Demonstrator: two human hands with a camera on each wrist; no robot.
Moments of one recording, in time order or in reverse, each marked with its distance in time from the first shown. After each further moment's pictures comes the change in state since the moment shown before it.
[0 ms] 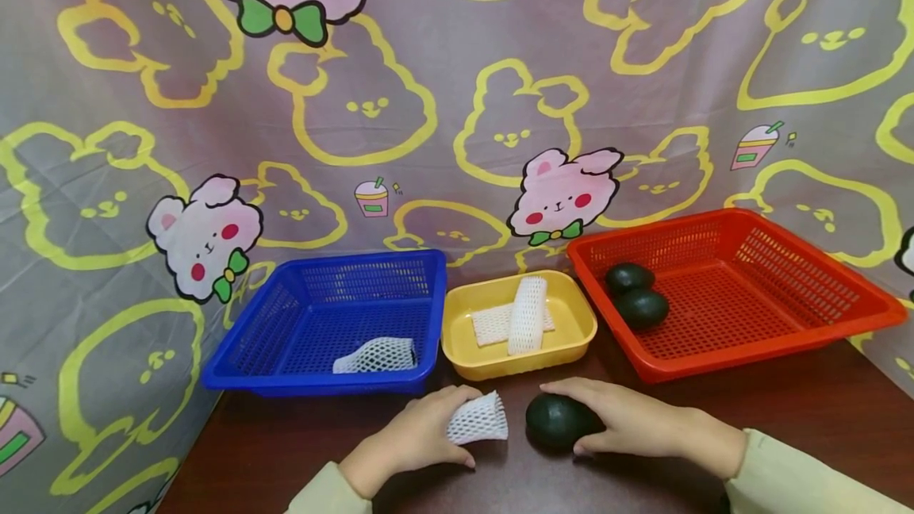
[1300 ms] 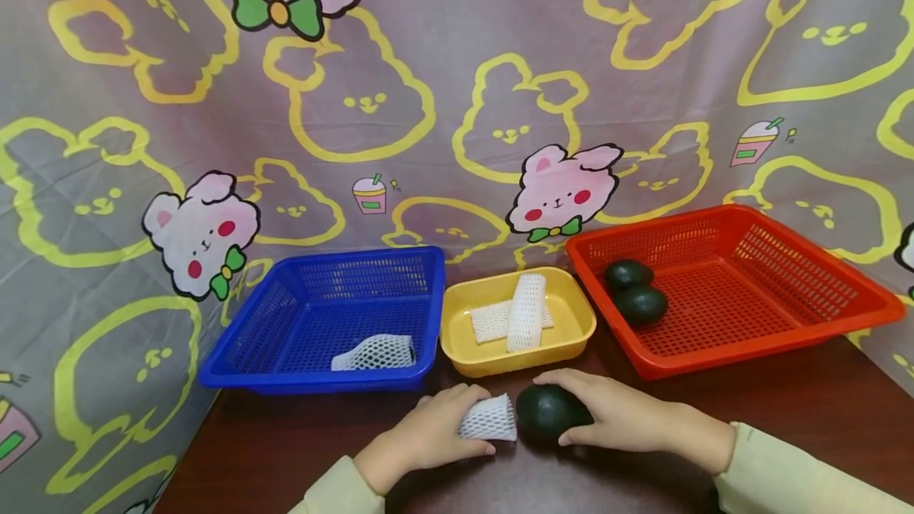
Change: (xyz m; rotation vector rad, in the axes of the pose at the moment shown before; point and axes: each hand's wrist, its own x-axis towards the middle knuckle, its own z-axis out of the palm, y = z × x) left_hand 0.012 0.005 0.011 0.031 -0.028 0.000; right_hand 0.010 -0.014 -0.001 0.008 0.054 0.033
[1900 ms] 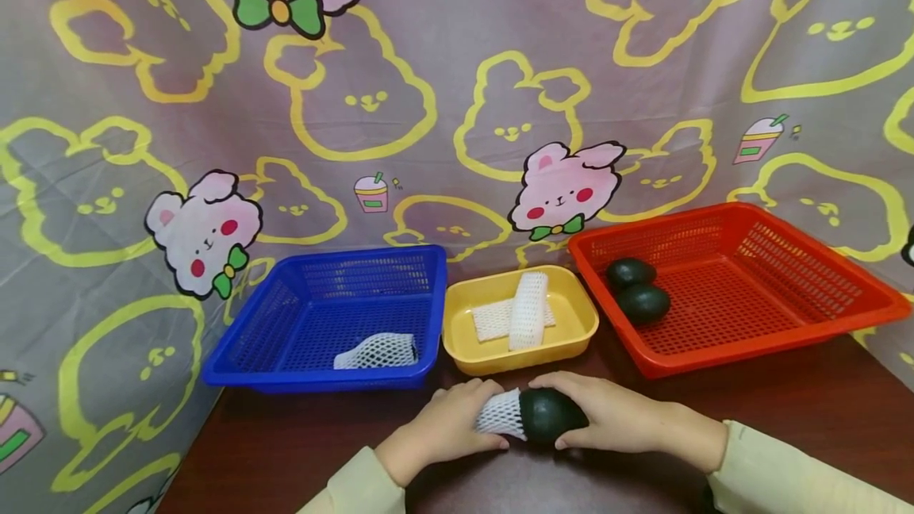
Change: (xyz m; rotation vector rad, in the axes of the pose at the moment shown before) left_hand 0.014 0.015 0.005 0.077 0.017 0.012; right_hand 0.005 -0.002 0.006 0.017 -0.025 -0.027
